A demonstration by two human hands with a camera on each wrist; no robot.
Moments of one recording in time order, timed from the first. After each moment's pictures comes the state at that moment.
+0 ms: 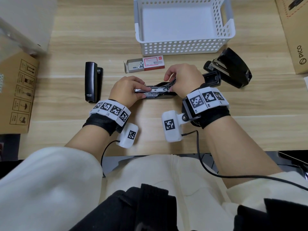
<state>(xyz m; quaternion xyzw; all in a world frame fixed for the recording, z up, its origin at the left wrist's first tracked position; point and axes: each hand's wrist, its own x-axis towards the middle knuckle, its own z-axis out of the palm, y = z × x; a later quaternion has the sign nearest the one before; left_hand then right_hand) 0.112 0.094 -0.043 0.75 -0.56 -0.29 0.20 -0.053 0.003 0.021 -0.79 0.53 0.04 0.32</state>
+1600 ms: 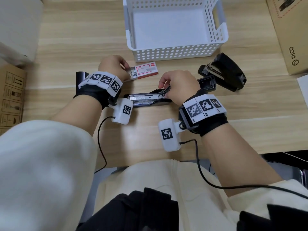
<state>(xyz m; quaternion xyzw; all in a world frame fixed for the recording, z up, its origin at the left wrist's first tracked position) 0.149 0.016 -0.030 0.84 -0.42 -0.31 0.16 -0.052 -0.004 0.018 -0.79 0.51 0.07 0.32</state>
